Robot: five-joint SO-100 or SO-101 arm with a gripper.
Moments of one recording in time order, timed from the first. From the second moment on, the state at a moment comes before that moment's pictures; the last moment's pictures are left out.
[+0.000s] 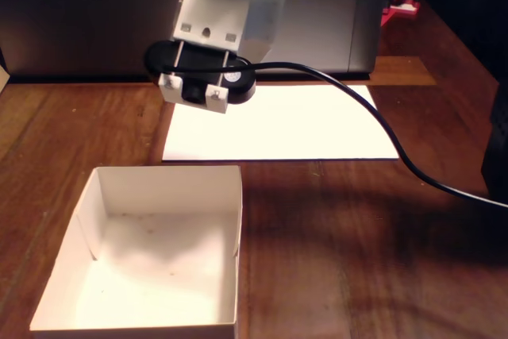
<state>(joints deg) 8.2 76.3 77.5 68.2 -0.6</state>
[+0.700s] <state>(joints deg) 9.0 72.4 77.0 69.3 -1.4</state>
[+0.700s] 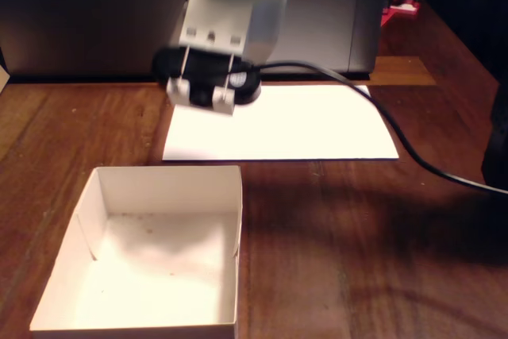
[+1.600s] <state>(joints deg) 1.1 54.4 56.1 76.0 5.1</state>
